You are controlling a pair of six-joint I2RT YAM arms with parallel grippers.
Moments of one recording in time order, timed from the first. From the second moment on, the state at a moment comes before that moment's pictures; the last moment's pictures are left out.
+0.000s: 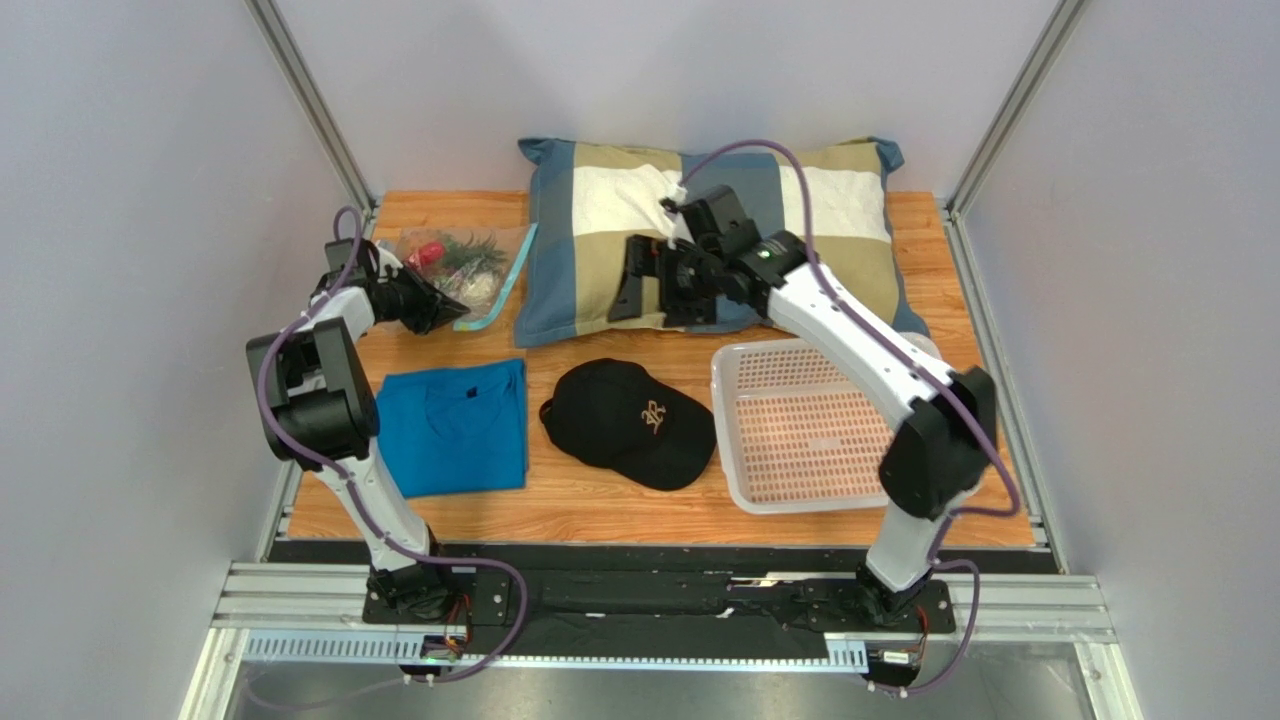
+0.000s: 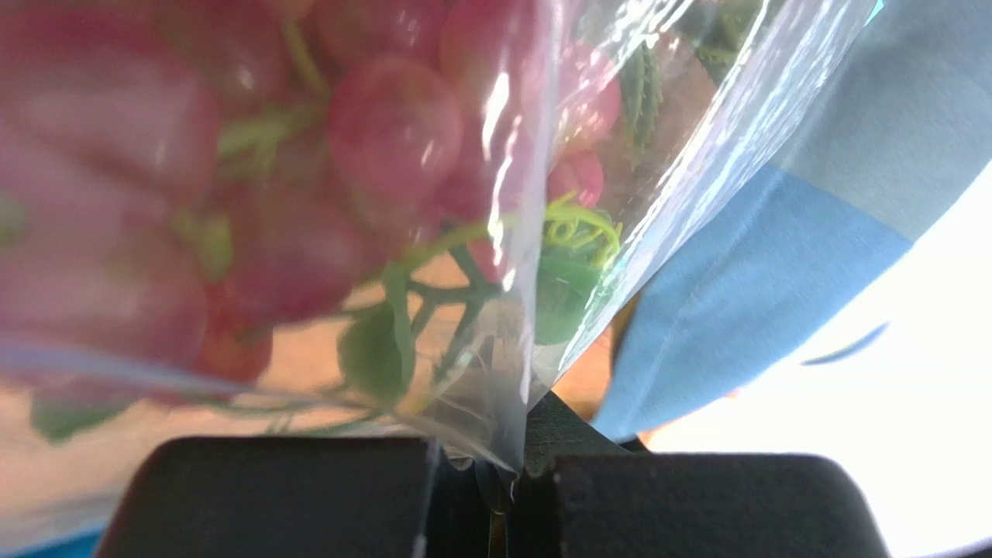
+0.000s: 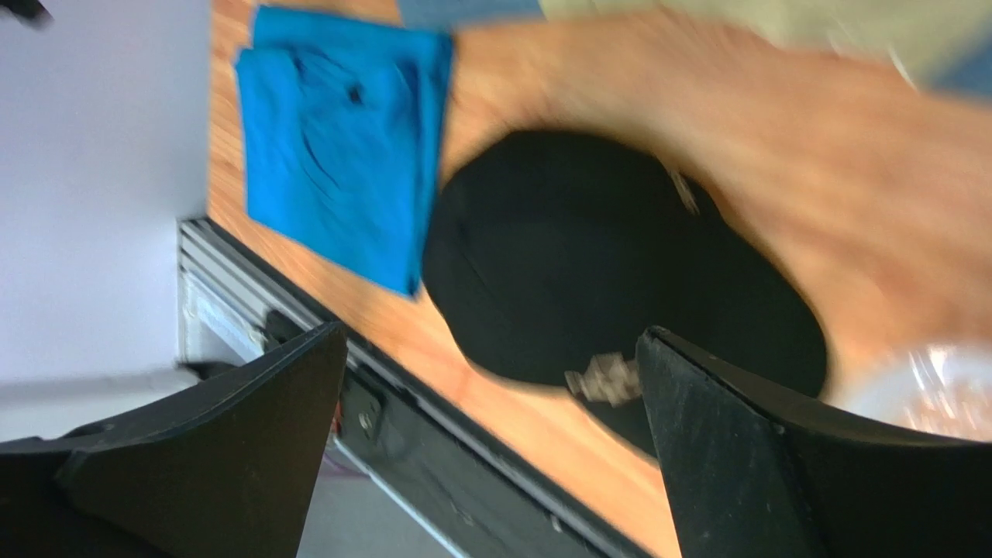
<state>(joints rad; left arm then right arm) 0.30 1.92 1.28 -0.29 0.65 -0.59 0.61 1.71 1.66 -0.75 -0.30 0.58</state>
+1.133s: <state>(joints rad) 0.31 1.41 1.14 -0.59 0.68 -0.68 0.81 2.58 2.37 -0.07 -0.36 1.15</state>
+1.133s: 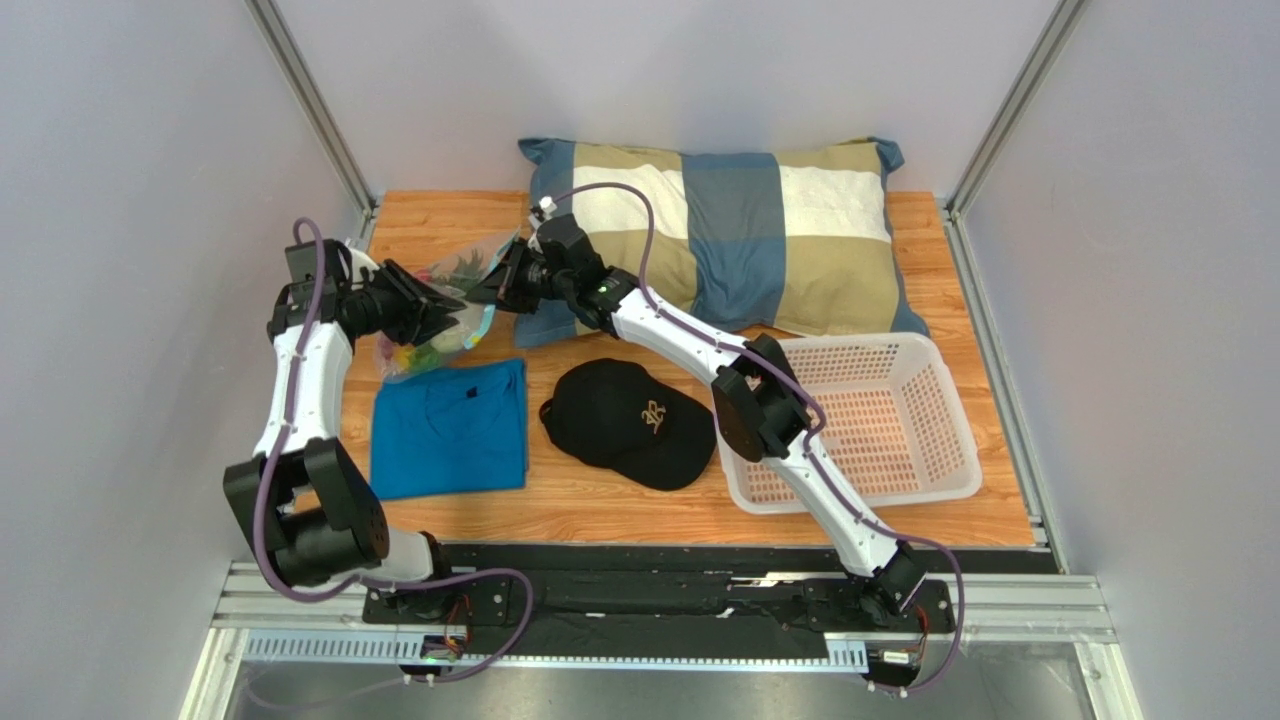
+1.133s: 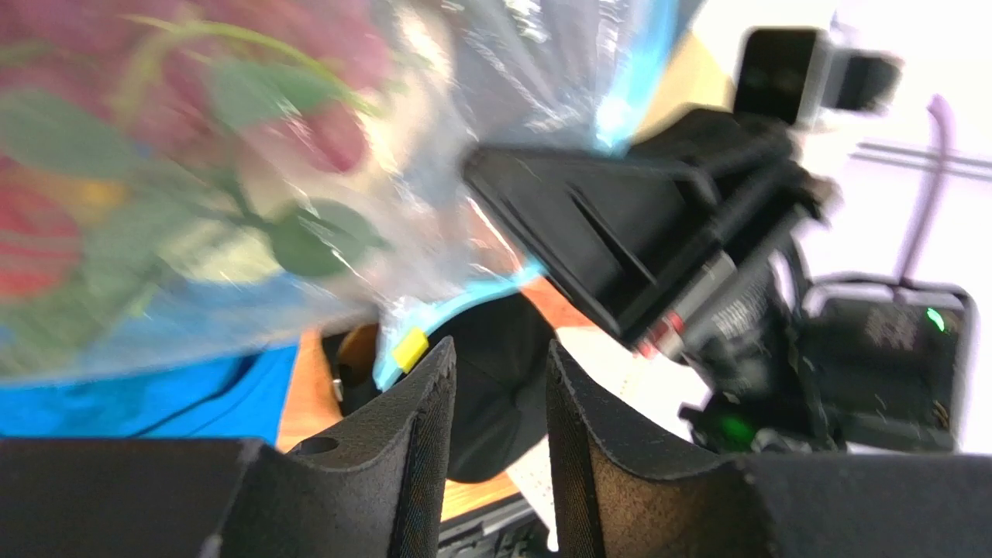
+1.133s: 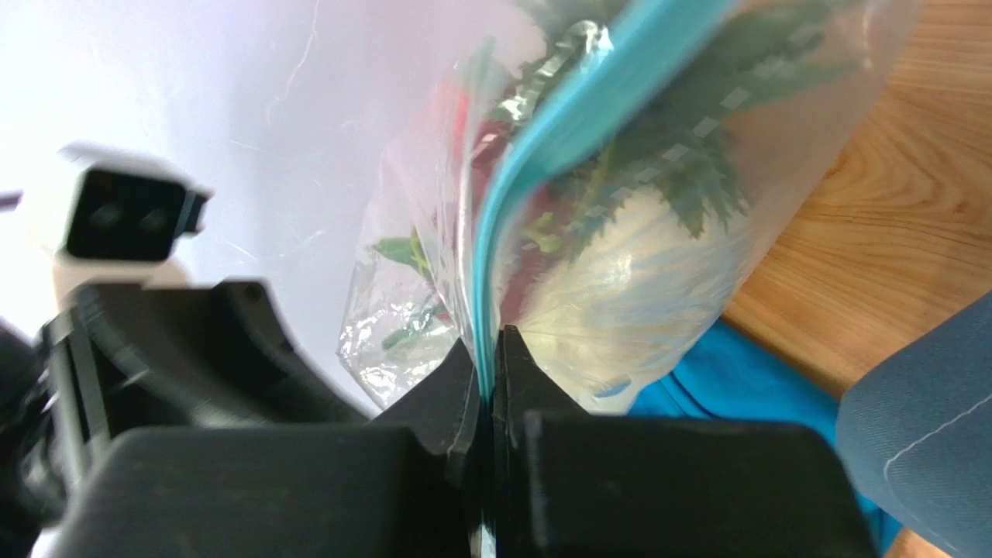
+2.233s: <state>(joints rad) 0.31 1.49 1.10 -0.46 0.81 -0.74 0.75 2.62 2.42 0.06 -0.49 1.42</state>
